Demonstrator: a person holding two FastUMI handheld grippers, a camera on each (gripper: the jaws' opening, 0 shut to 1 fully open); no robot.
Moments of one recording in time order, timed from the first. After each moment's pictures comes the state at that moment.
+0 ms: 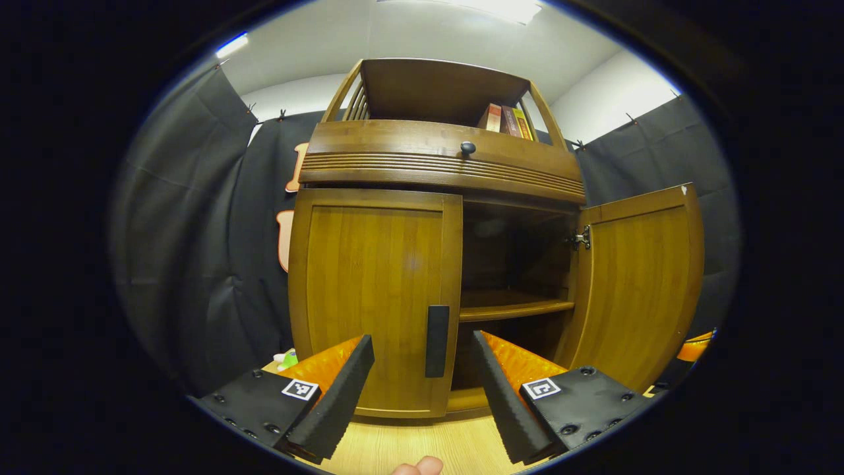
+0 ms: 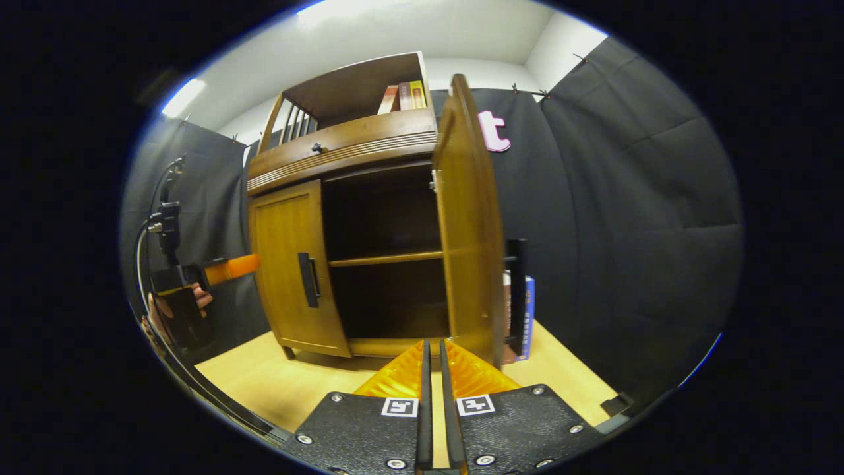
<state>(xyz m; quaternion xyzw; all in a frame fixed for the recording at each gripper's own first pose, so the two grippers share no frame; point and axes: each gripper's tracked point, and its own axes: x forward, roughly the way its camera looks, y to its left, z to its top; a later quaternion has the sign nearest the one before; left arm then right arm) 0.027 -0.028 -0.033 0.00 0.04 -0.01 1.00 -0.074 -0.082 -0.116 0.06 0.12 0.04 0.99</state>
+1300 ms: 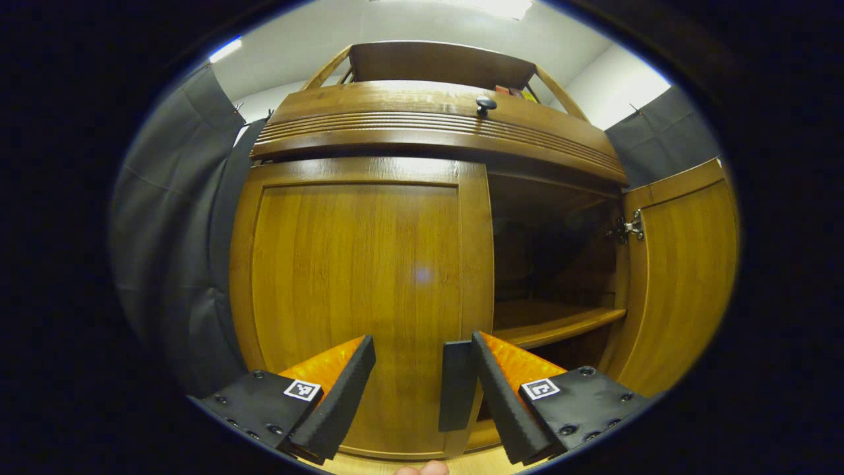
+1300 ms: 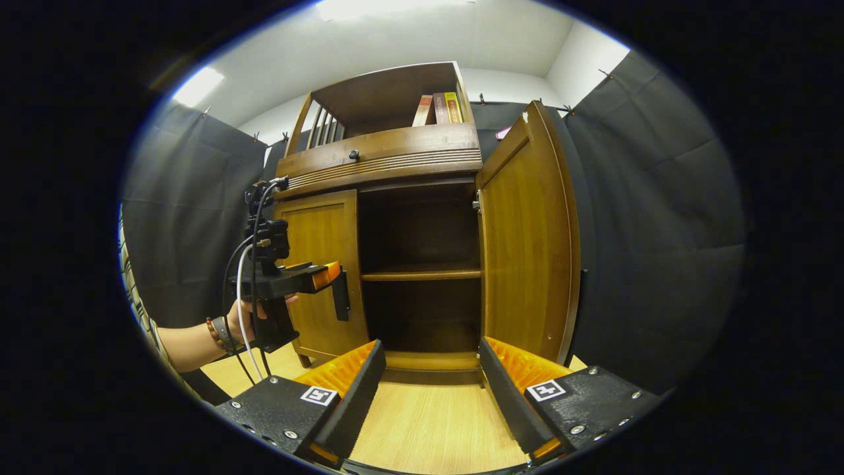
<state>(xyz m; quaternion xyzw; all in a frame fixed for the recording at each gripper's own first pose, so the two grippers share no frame) 0.155 -0.023 -0.059 0.02 0.01 -0.01 1.00 -0.079 -0.034 -0.084 0.04 0.09 0.06 0.99</state>
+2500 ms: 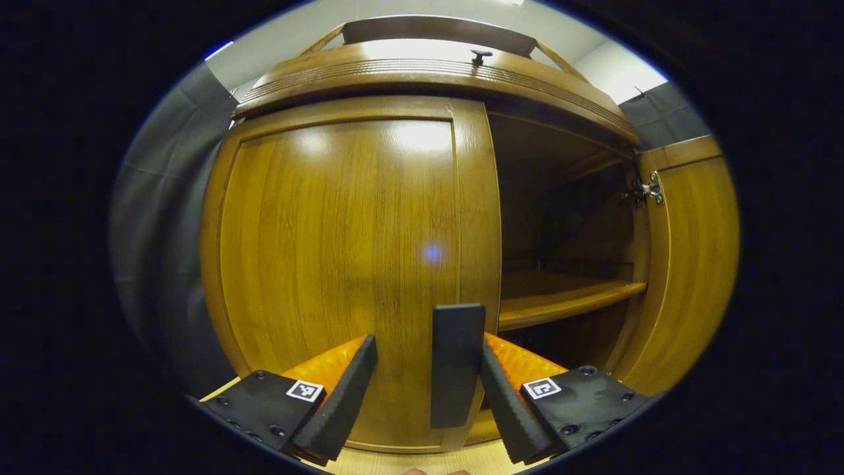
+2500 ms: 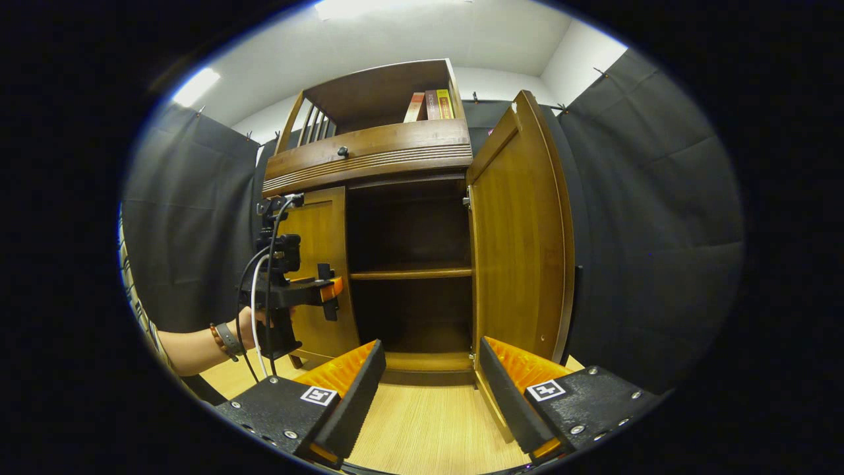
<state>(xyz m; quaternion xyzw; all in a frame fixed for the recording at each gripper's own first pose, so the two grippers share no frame) 0.180 -0.025 -0.120 0.03 0.09 0.00 1.00 -0.066 -0.043 -0.094 0.04 0.10 0.05 0.99</state>
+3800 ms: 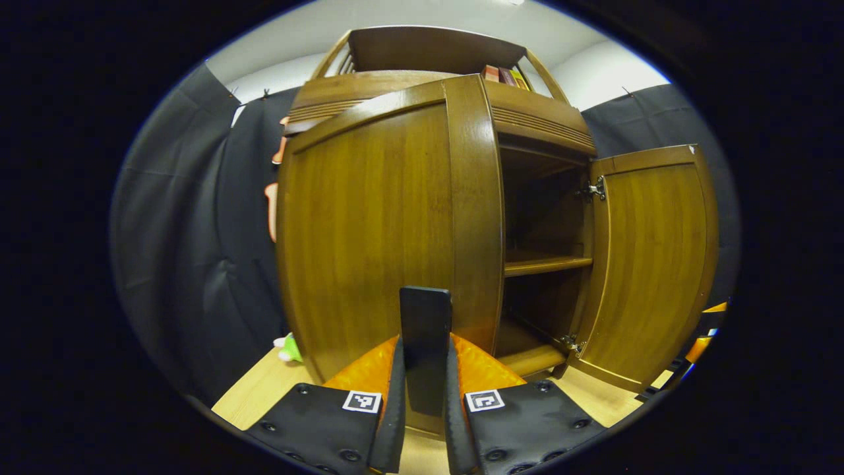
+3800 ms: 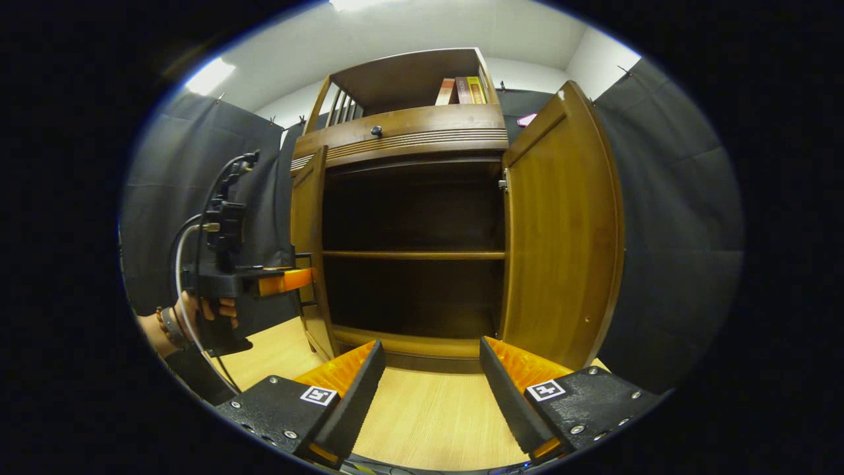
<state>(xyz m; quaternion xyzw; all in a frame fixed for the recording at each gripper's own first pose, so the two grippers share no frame) 0.029 0.004 -0.087 0.03 0.11 -0.01 0.99 -0.075 0.002 -0.114 0.03 0.13 0.11 0.99</state>
